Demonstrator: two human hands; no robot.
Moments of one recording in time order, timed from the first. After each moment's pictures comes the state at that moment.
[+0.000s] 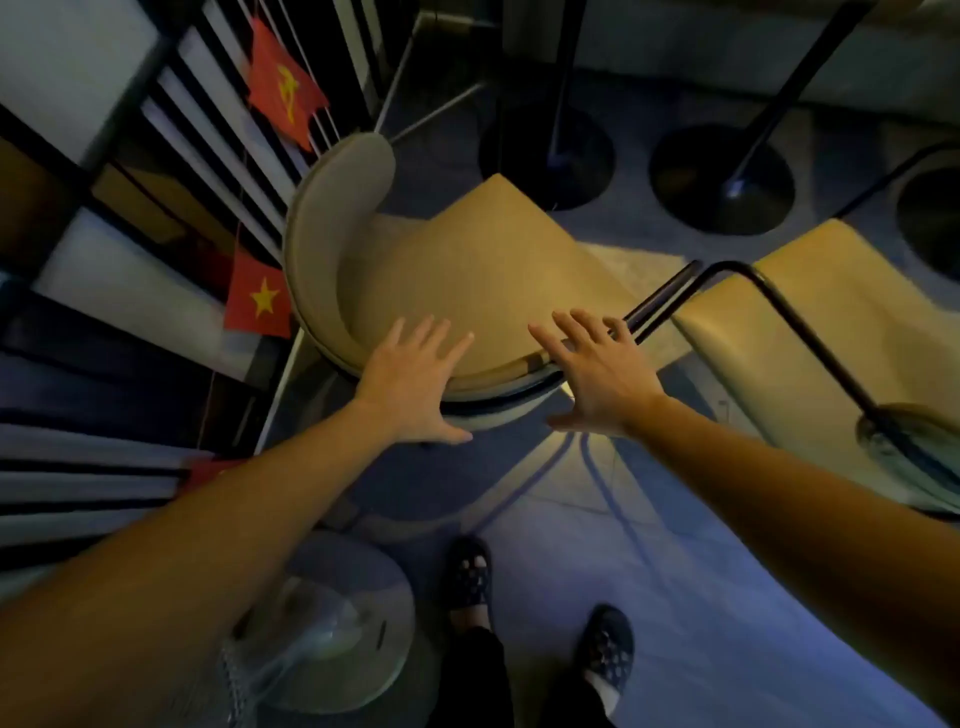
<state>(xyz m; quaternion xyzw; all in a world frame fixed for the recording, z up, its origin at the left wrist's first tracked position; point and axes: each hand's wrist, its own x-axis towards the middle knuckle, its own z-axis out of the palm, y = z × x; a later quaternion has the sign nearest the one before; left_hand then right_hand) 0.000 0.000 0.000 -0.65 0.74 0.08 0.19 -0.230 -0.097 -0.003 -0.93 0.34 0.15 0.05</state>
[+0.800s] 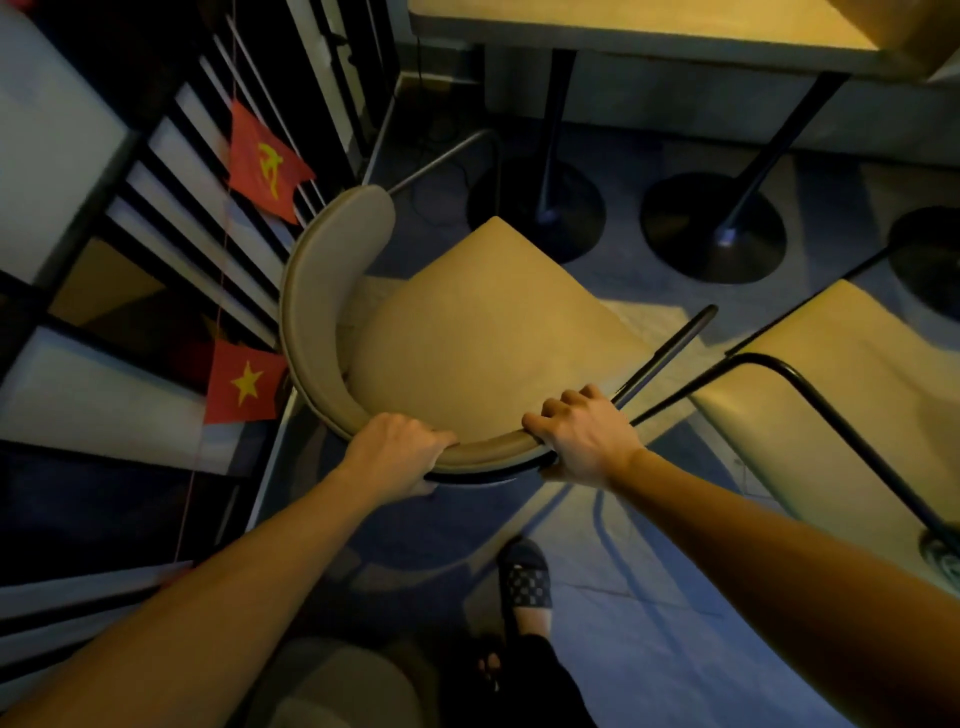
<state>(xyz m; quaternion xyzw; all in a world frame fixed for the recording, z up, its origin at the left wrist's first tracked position) 0.072 -0.094 -0.030 -0.57 0.78 0.13 0.21 -0.161 -0.190 -0.039 -0.94 0.27 0.20 0.05</state>
